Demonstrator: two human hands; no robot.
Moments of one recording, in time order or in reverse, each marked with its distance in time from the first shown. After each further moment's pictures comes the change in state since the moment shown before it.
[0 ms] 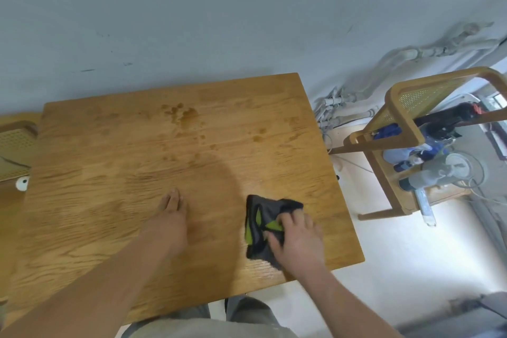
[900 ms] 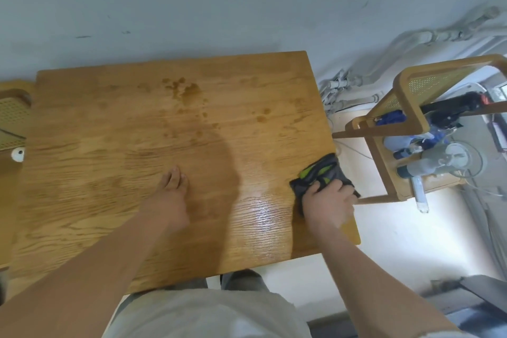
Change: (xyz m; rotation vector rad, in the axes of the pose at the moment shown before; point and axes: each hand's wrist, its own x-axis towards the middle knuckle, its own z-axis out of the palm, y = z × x) left_hand -0.001 -0.009 0.001 -0.058 -0.008 0.062; right_hand 0.050 0.033 -0.007 0.112 0.142 0.735
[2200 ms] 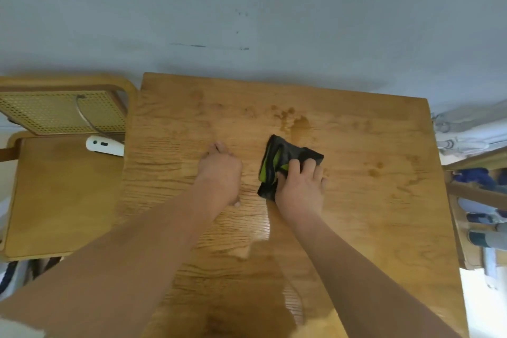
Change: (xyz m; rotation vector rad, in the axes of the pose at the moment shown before) left_hand 0.085 -0.143 -0.121 0.101 0.091 -0.012; right_hand -0.100 -0.316 0.047 -0.176 -0.139 -0.687
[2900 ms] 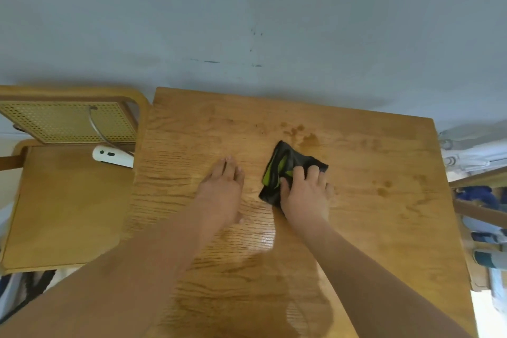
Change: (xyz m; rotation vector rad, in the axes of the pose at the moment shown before) left_hand -0.009 -0.026 0.019 -0.058 0.076 0.128; right_hand 0.015 -0.018 -0.016 -0.076 -0.006 -0.063
